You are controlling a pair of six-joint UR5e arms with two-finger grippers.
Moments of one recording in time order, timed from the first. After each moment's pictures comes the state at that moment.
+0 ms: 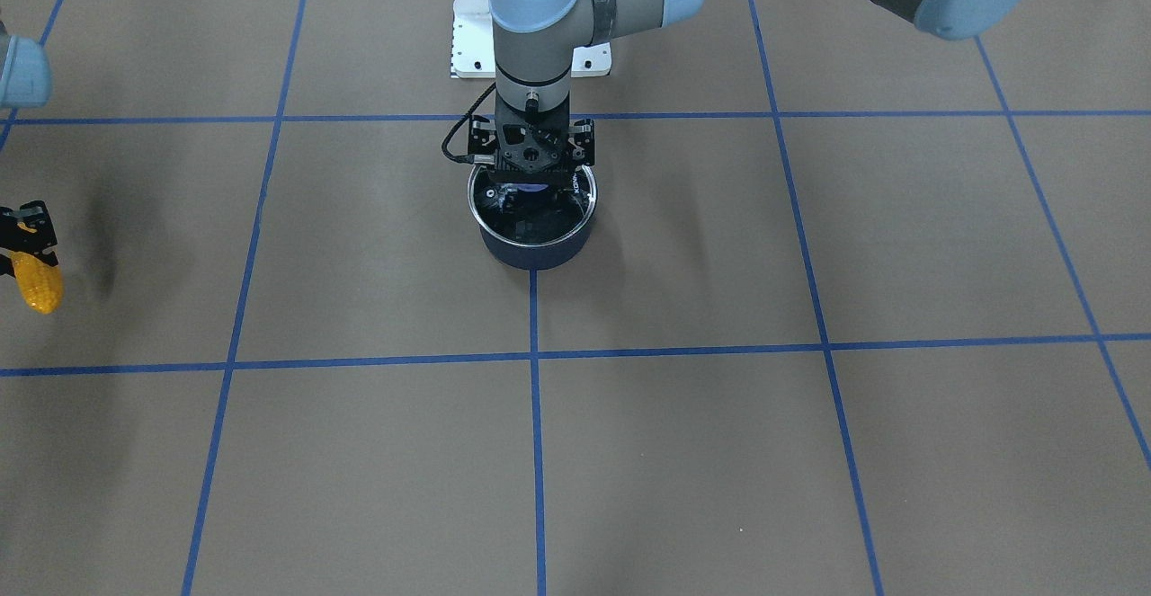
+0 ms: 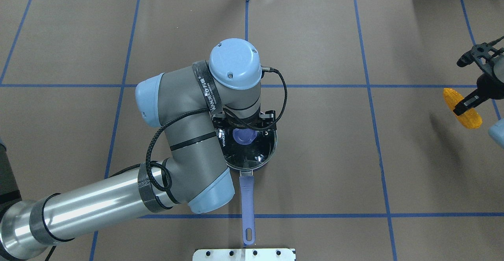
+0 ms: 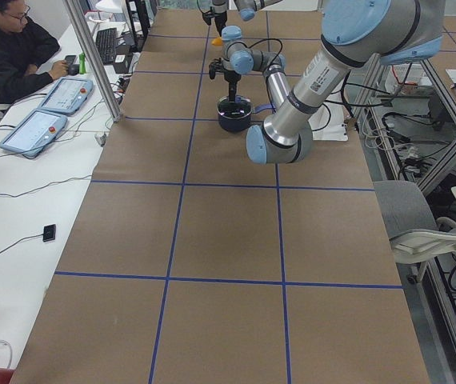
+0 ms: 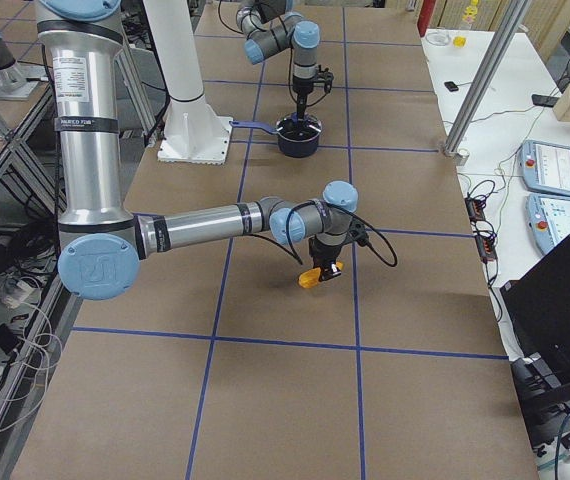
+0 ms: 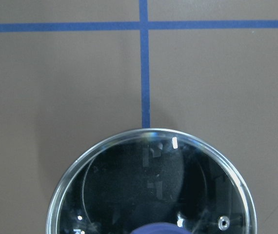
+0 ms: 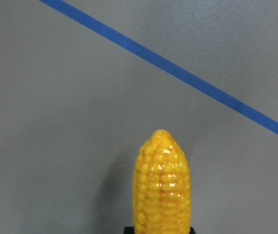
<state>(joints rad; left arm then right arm) -0.49 -2.48 -1.60 -1.40 -1.94 -1.19 1.11 -1.54 1.68 -1.42 2.22 0.04</state>
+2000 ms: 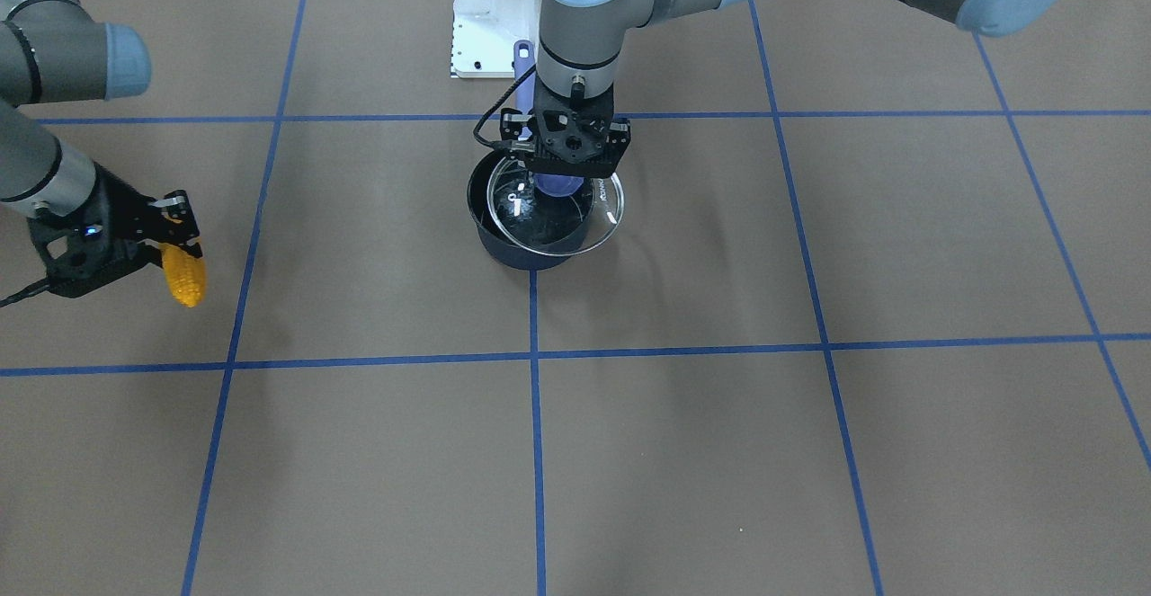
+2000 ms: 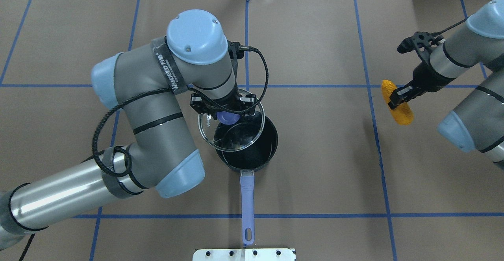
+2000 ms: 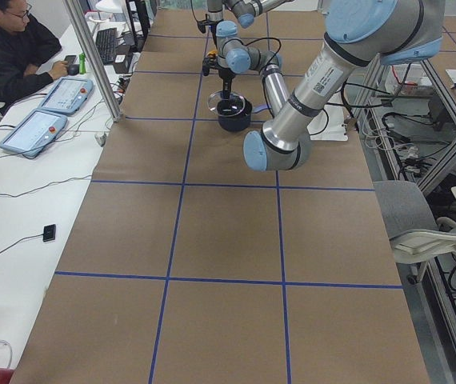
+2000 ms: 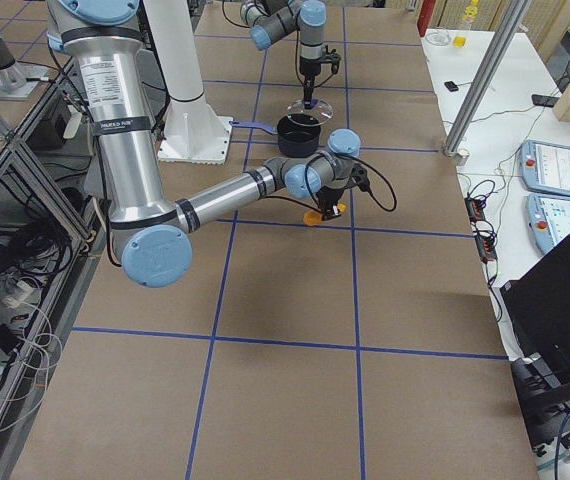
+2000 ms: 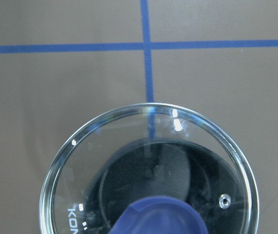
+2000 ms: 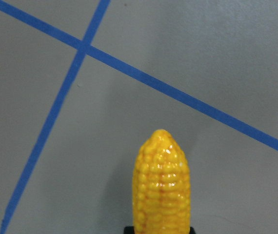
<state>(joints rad) -0.59 -2.39 -1.74 -1.39 -2.00 -1.10 0.94 -1.34 1.77 -1.42 2.31 0.45</state>
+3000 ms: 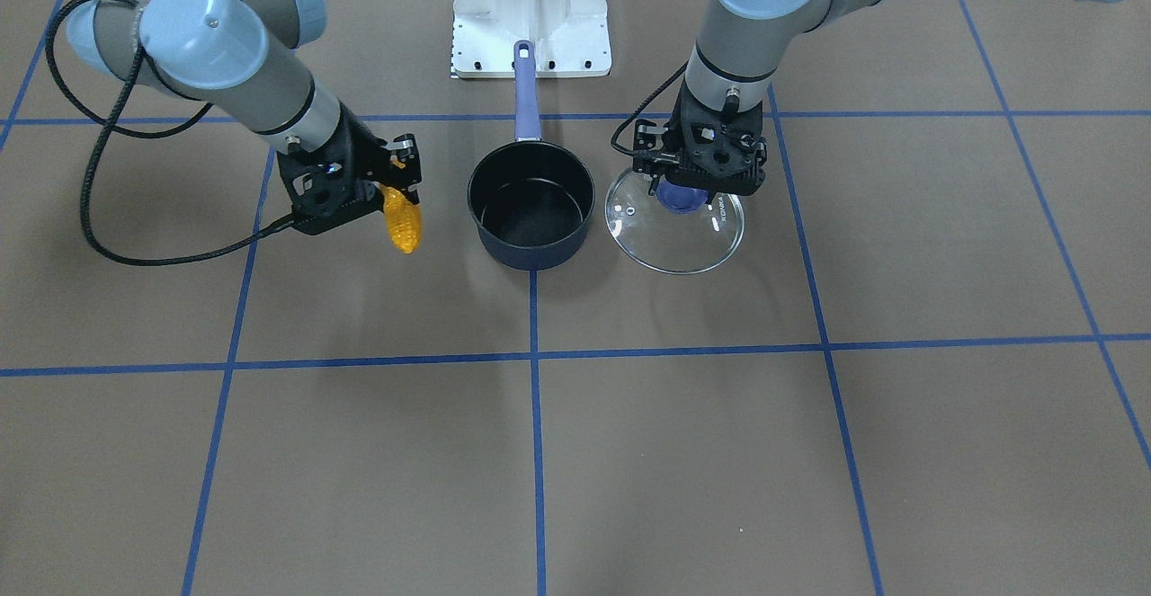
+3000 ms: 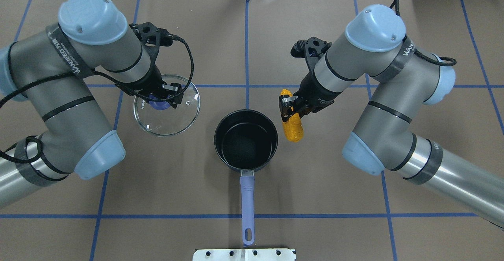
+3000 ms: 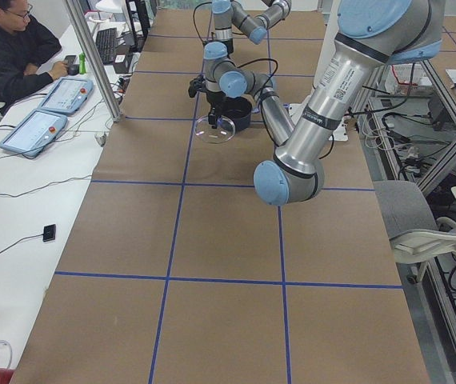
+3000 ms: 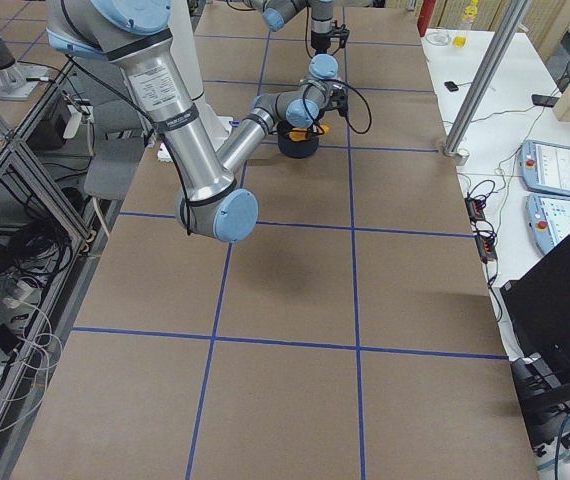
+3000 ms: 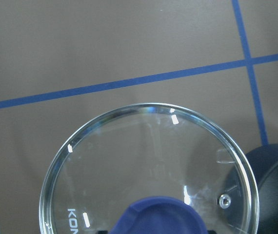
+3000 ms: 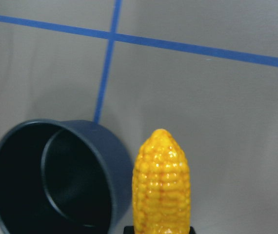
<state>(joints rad) -0.74 -2.12 -1.90 -1.39 -2.04 -0.81 0.67 -1.00 1.78 -1.41 2.24 0.98</state>
